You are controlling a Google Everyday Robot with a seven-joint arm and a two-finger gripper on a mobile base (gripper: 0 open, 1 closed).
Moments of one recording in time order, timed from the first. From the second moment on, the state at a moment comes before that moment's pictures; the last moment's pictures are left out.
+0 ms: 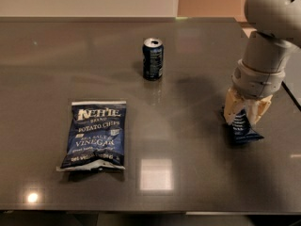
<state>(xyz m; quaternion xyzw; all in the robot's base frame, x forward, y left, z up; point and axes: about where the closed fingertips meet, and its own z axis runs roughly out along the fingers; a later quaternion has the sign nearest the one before) 0.474 -0.235 0.836 -0.02 -1.00 -0.01 0.05</state>
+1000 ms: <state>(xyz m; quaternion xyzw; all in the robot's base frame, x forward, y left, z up) 0.480 -0.179 0.897 0.05 -1.00 -0.06 -0.01</state>
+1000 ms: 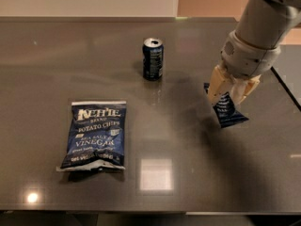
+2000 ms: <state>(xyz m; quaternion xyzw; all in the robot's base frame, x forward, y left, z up) 0.480 -0.077 0.886 0.18 -0.98 -0.11 -0.01</state>
